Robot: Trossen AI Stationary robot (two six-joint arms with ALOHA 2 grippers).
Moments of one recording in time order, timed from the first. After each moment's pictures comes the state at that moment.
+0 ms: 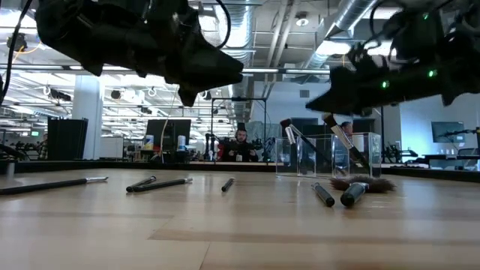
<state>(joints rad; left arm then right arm) -0.18 1.60 0.55 0.89 -0.12 -0.24 0.04 1.51 0.22 1.17 0.63 0.01</state>
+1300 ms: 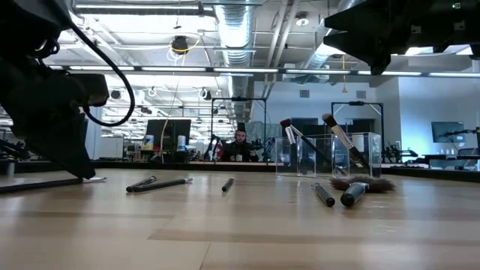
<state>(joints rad) -0.54 1.33 0.38 -0.15 -0.49 -1.06 0.49 1.35 0.30 1.11 0.71 0.02</state>
